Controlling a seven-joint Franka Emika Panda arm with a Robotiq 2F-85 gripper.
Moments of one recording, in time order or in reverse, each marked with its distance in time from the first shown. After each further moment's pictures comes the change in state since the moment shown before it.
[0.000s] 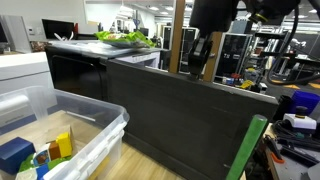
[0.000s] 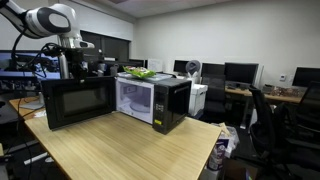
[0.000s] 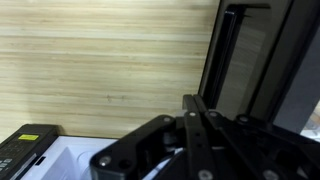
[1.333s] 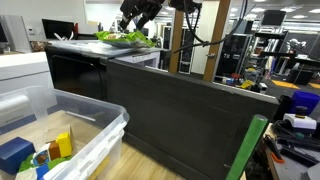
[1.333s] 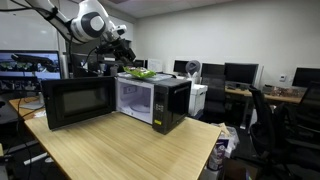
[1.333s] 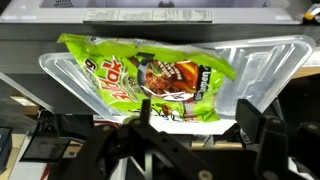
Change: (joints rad) arm -0.179 0.298 -0.088 0.286 -0.184 0.655 -0.045
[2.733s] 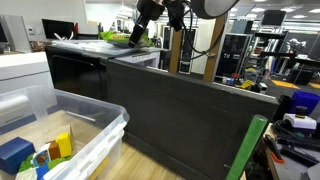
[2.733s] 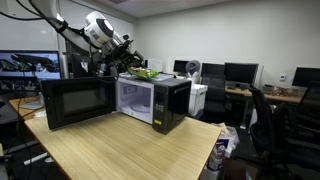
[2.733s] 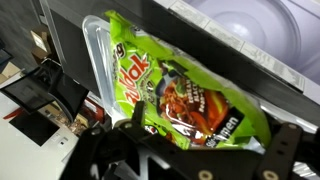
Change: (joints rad) arm 0.016 0.122 -0.067 0.112 -0.615 -0.109 0.011
